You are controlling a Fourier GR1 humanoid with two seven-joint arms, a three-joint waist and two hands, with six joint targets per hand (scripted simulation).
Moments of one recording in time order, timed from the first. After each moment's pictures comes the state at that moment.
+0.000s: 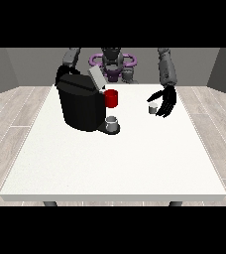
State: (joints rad) left arm -0.55 0.44 0.06 -0.66 -0.43 -0.01 -0.24; right arm -0.21 -0.03 -0.02 -1.47 0.02 -0.15 -0.02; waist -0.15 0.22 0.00
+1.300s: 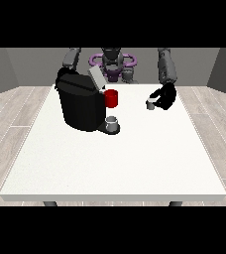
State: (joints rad) left arm -0.70 0.45 0.04 -0.56 -0.58 0.07 -0.36; right arm -0.22 -0.02 -0.04 -1.39 -0.02 -0.16 -0.06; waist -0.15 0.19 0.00
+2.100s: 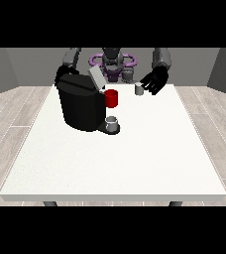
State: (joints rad) left arm -0.87 0.43 0.04 -0.64 -0.59 -0.09 -0.27; right arm -0.25 -0.02 -0.03 -1.30 -0.03 -0.14 -0.07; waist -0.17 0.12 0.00
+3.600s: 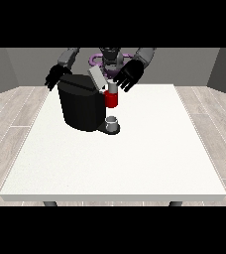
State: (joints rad) left arm -1.16 0.44 0.10 -0.63 -0.62 -0.12 -0.11; right arm -0.33 -0.04 -0.03 -1.37 -0.01 -0.16 -0.05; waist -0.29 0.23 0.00
